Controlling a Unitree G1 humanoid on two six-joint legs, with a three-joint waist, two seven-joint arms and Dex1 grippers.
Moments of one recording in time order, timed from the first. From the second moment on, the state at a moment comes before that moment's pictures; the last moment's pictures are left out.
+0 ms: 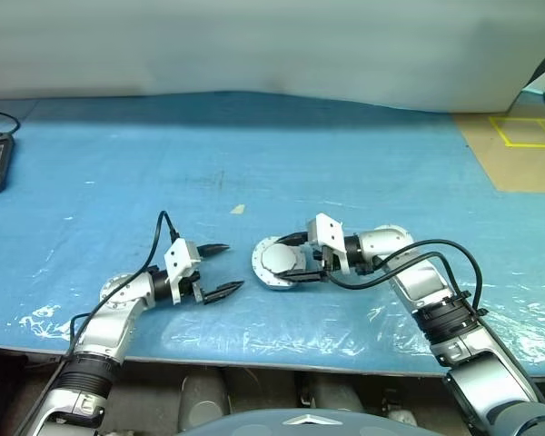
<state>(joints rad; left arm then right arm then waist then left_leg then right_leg) -0.12 0.46 -0.08 0.21 -0.29 -0.14 -1.09 -0.45 -0.48 0.33 0.12 0.13 0.13 1.19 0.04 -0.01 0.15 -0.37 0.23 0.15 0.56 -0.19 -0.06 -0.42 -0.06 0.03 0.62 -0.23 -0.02</state>
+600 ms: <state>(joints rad) -0.12 0.46 -0.08 0.17 -0.29 -0.10 -1.08 -0.52 -0.52 0.36 0.14 0.11 0.14 1.21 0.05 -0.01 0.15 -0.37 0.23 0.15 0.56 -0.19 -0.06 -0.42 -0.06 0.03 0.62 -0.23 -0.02</state>
